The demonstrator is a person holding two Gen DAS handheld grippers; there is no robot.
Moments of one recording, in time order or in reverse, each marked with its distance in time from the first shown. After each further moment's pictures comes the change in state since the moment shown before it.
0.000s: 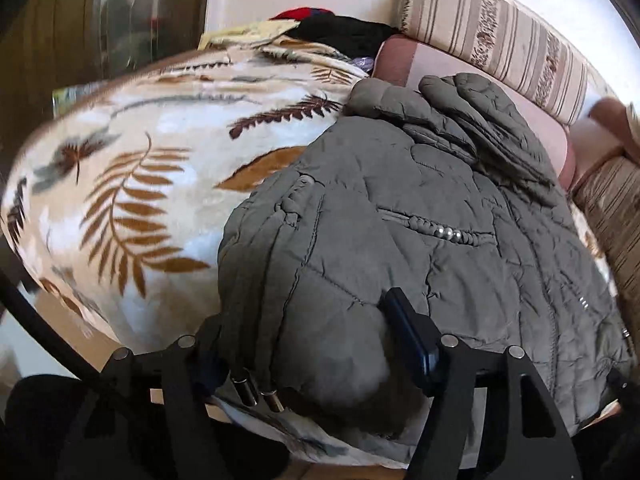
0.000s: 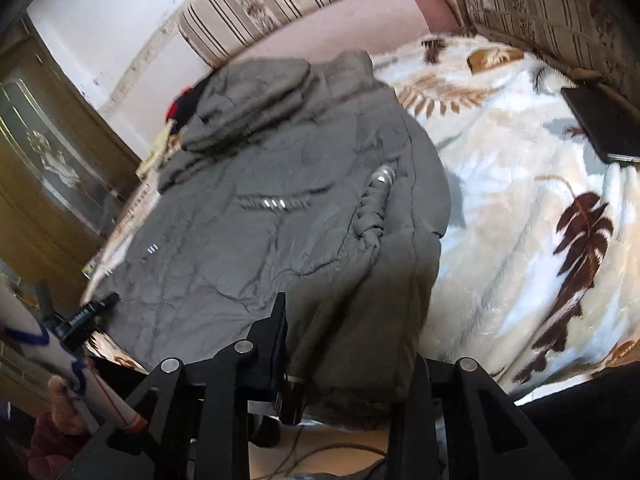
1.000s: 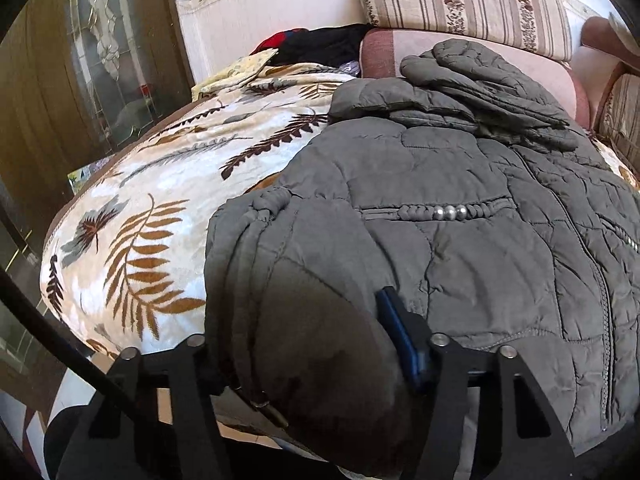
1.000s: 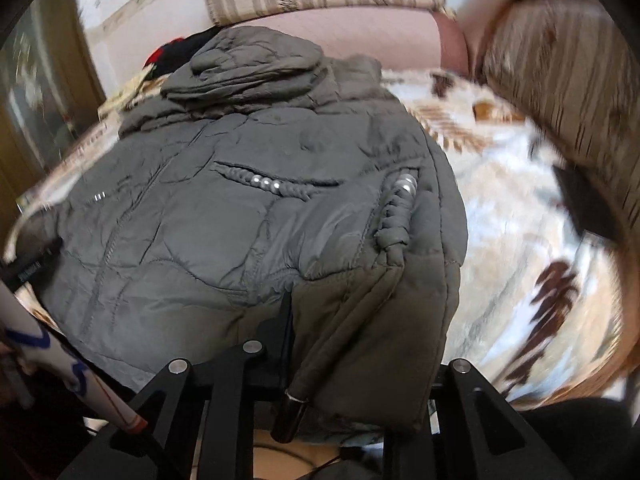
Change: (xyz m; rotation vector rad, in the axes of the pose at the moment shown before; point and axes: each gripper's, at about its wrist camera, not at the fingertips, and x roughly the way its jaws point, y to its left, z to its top) left arm 0.011 -0.044 -0.008 0.245 -0.075 0.182; right arm 0.024 0.055 -0.006 -0.275 -0.002 -0.308
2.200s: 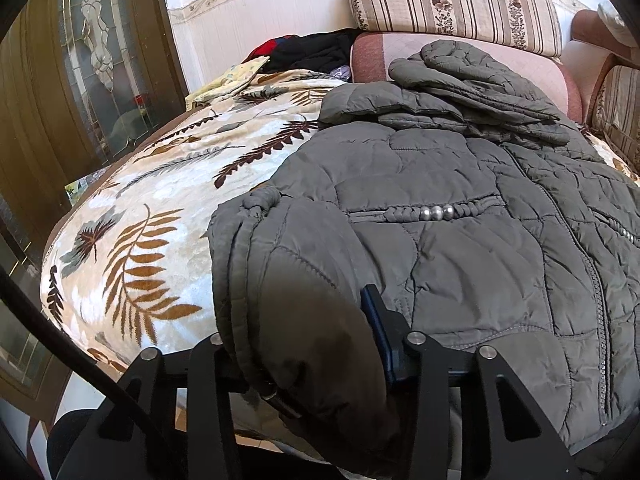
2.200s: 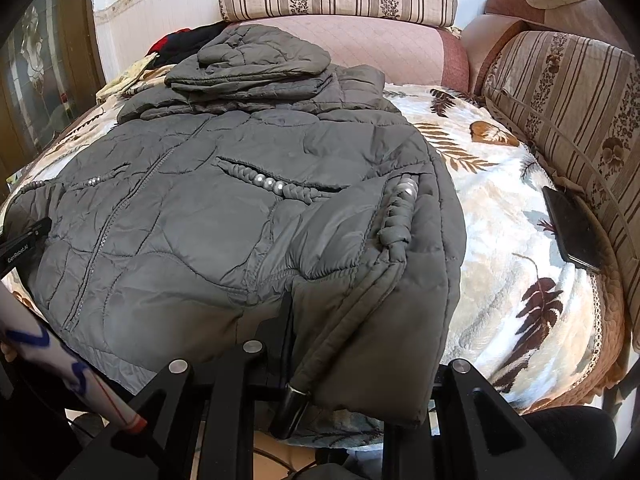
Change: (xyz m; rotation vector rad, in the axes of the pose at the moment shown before) left arm -0.003 -0.009 0.001 0.023 -0.019 -0.005; right arm -0.003 0.008 -0.001 -0.047 -0.015 -0.047
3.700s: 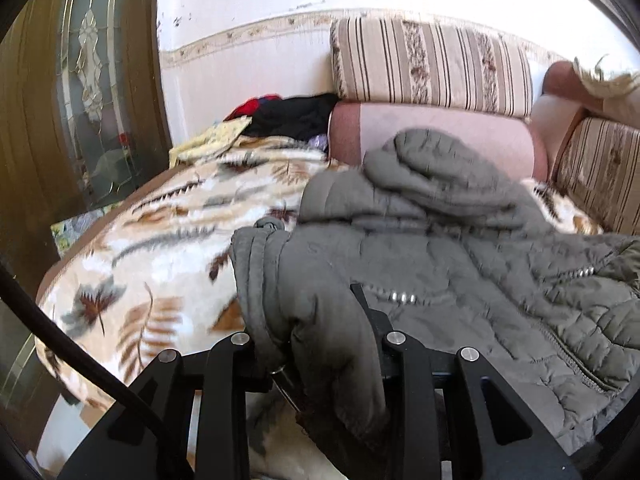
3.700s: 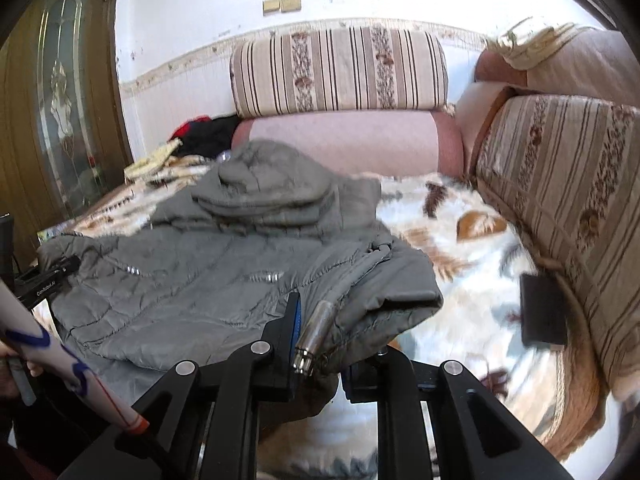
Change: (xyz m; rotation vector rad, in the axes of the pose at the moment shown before) left arm -0.065 0.012 0.076 -0.014 -0.179 -0.121; right arm -0.094 -0.026 0.064 0.020 -0.297 0.082
